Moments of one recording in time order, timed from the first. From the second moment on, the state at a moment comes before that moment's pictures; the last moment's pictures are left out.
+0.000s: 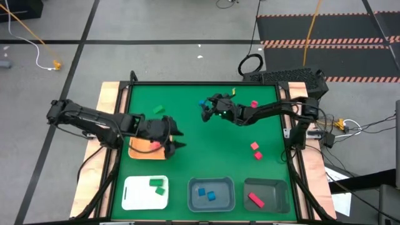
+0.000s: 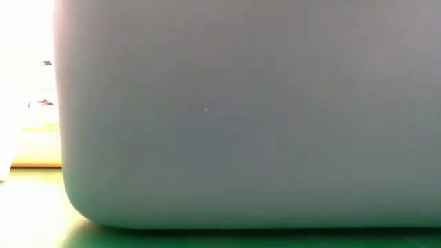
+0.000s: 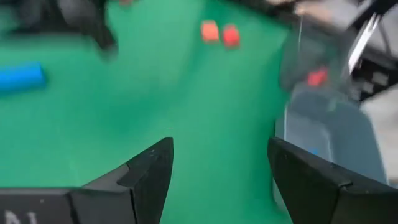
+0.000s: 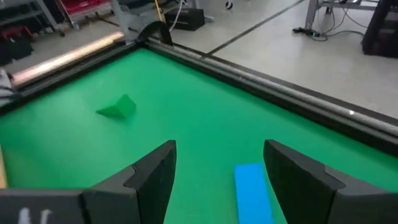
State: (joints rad) left arm -0.17 1.22 0.96 -0.37 -0.13 -0.47; right arm -0.25 1.79 0.88 0.51 0.42 0.36
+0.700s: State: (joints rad) left arm -0.07 1.02 0.96 -0.28 -0.16 -0.29; right arm -0.33 2.01 1.08 0.25 0.35 0.31
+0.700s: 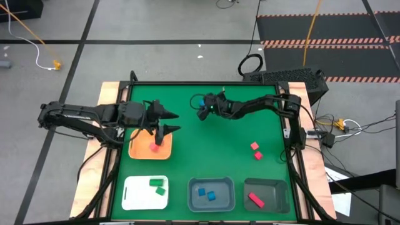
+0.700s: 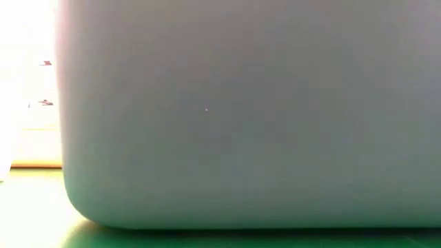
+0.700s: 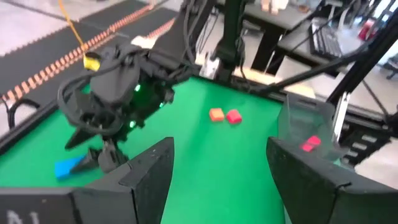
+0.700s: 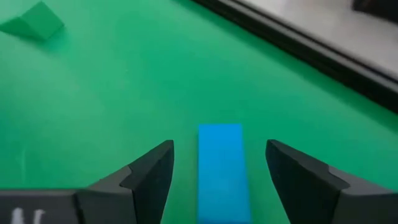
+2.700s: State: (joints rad) left arm -0.07 1.01 0.96 -0.40 -0.16 -0.29; right arm -0.33 2.10 1.08 0.29 0.34 0.38
